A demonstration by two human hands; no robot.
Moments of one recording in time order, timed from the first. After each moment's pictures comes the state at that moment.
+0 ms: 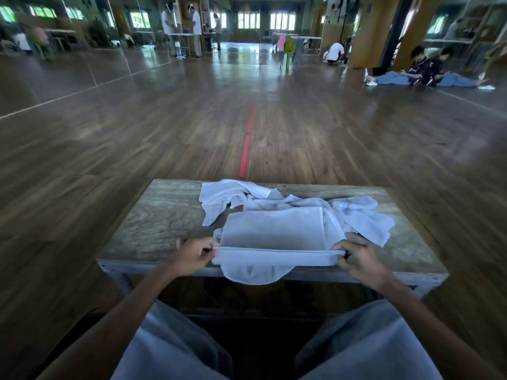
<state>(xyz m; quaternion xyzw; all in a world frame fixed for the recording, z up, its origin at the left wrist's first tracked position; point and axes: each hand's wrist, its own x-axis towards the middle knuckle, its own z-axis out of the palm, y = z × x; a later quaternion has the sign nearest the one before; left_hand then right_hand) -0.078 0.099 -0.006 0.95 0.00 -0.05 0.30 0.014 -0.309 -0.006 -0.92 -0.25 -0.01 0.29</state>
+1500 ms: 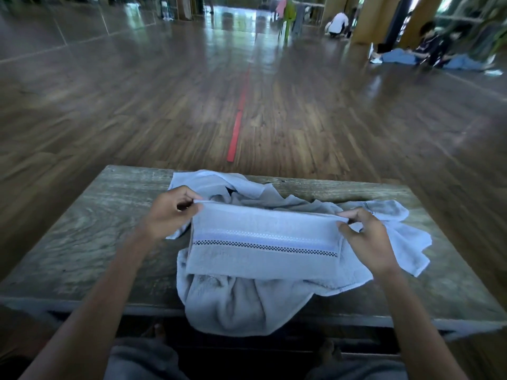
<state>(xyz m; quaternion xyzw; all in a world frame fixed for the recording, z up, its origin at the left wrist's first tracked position) 0.083 0.125 -0.018 0.87 0.04 0.12 0.48 0.151 -0.253 -0.027 -0.87 -0.10 -0.08 0.47</state>
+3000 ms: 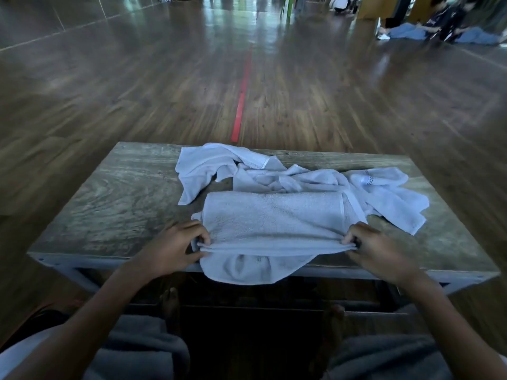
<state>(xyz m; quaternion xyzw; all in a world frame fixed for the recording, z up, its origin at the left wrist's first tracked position) -0.022 0.116 -0.082 0.96 -0.16 0.06 0.21 0.071 -0.295 -0.051 -0.93 -0.29 0.00 0.20</state>
